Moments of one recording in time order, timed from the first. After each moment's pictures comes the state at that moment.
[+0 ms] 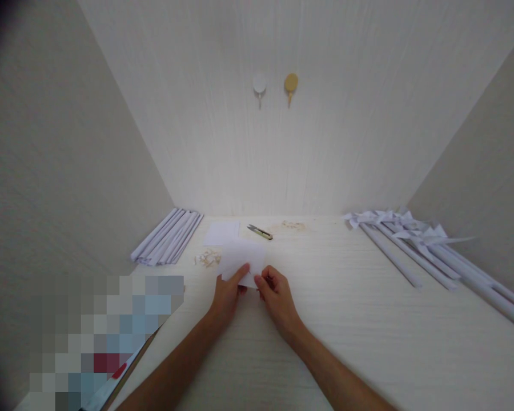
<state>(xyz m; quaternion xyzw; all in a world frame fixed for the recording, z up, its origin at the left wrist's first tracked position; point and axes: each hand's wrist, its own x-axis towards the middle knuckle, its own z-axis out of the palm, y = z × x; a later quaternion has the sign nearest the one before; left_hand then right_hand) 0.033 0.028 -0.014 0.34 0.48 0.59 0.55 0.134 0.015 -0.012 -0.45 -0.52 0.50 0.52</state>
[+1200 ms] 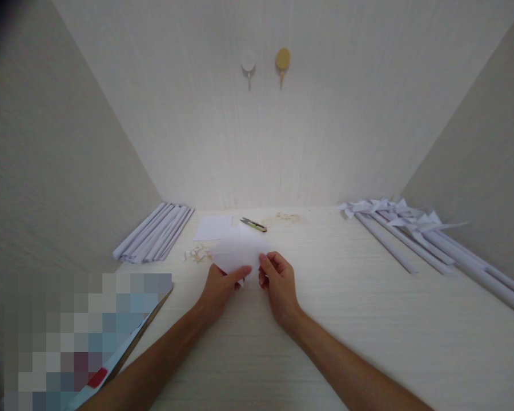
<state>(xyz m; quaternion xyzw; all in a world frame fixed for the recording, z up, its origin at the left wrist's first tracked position) 0.026 0.030 -0.005 0.45 0.49 0.52 0.54 0.134 0.020 -0.011 -0.42 -0.35 0.56 0.62</state>
